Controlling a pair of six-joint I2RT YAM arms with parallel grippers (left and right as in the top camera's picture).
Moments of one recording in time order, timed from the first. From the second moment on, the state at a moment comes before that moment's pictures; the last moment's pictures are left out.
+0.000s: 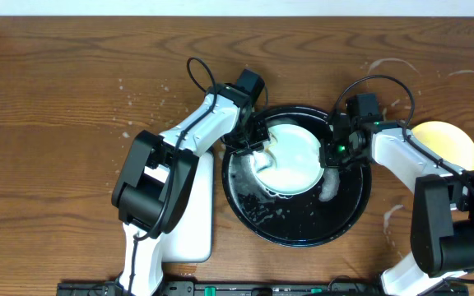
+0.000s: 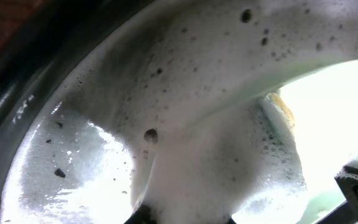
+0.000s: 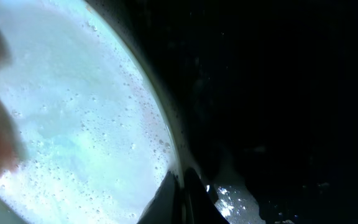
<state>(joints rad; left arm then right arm) -0.49 2.12 1.51 -0.86 0.35 -0.74 0.14 1.79 0.98 -0.57 -0.31 0.11</state>
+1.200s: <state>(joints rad) -0.52 2.05 1.49 -0.80 0.22 -0.62 0.14 1.73 0.97 -0.59 -0.28 0.12</state>
